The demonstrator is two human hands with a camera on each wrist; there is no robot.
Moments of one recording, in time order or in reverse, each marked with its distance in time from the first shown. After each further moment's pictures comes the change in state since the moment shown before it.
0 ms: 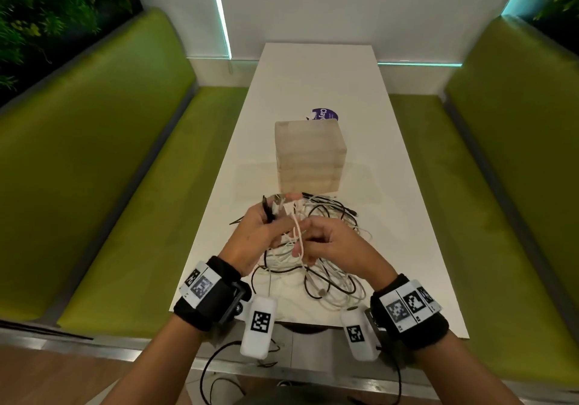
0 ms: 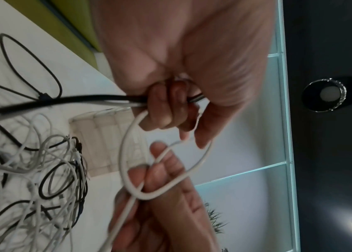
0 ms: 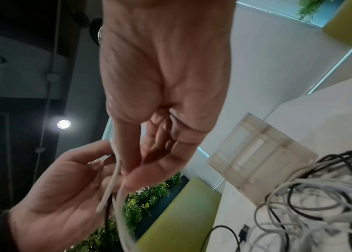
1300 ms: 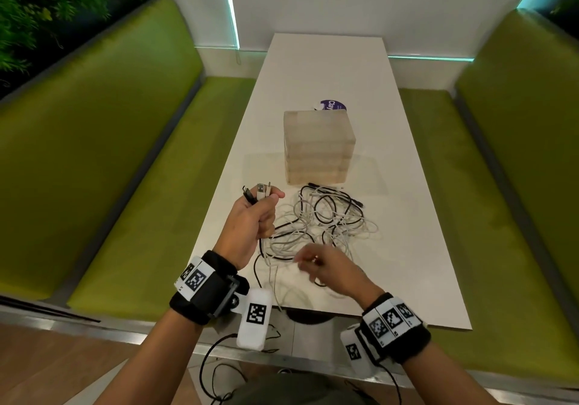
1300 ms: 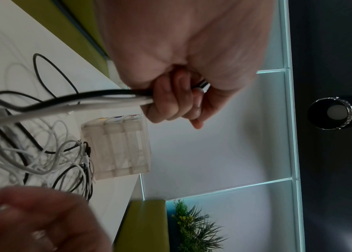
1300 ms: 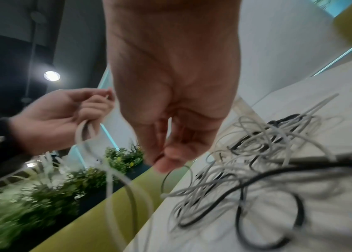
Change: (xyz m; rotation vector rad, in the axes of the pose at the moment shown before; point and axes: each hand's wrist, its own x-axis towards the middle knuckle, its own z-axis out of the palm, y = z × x) left_hand -0.014 -0.003 -0.017 -0.227 0.174 -0.060; right_hand -0.007 0.067 0.032 -0.328 0.031 0.166
